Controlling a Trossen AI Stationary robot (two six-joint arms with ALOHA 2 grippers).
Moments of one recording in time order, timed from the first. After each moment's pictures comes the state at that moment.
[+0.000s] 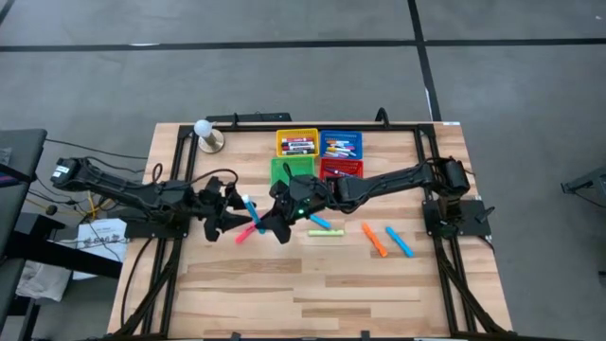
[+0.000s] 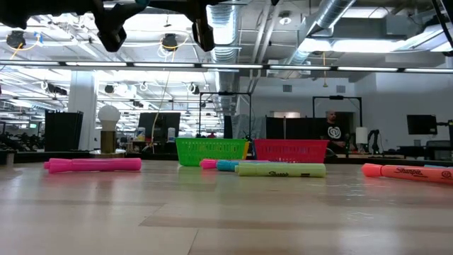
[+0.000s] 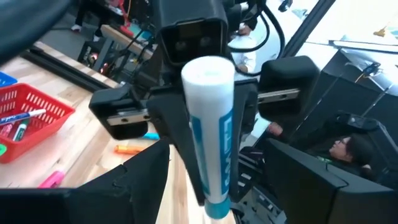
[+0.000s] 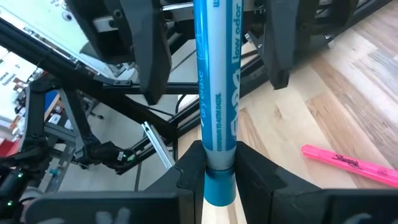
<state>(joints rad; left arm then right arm) -0.26 0.73 0.33 0.46 -0.12 -0.52 0.09 1.94 1.55 0.03 -0.21 0.67</state>
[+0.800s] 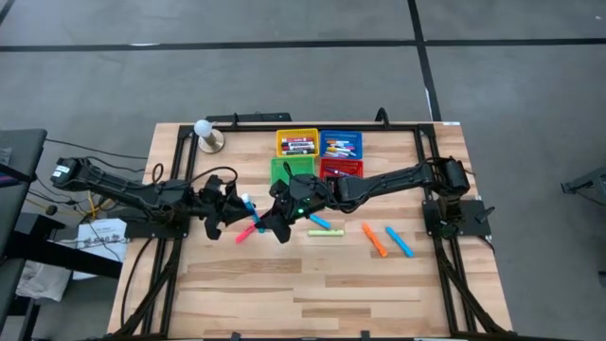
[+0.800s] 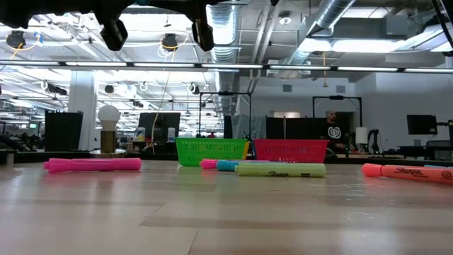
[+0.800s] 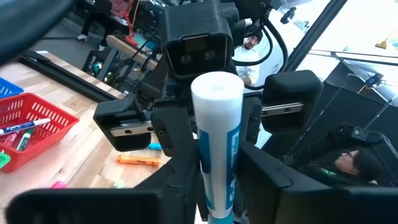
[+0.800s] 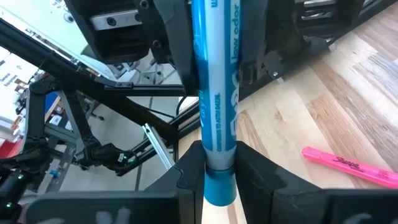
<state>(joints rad) -0.26 0.75 0.33 0.51 -0.16 -0.52 0.09 1.94 1.55 0.04 -0.21 0.67</state>
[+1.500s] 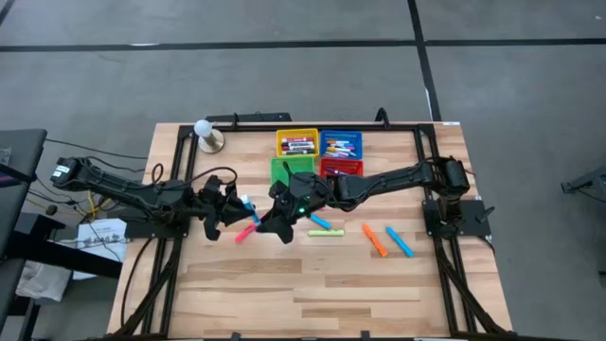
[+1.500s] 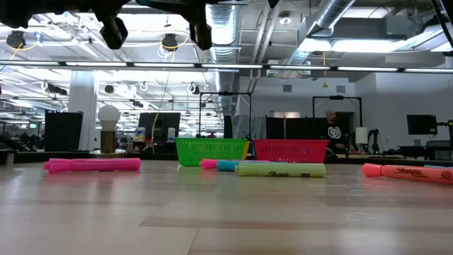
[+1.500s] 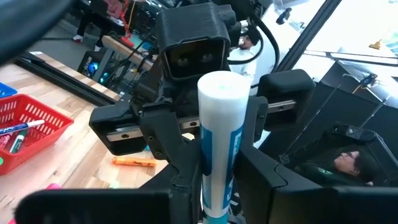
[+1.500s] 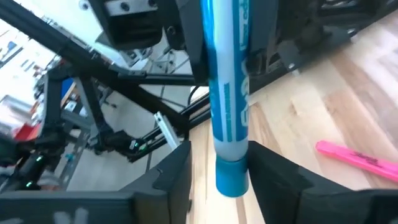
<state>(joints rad) -0.26 0.75 0.33 0.52 -0.15 -0.52 0.09 1.94 1.55 0.05 -0.29 0.65</state>
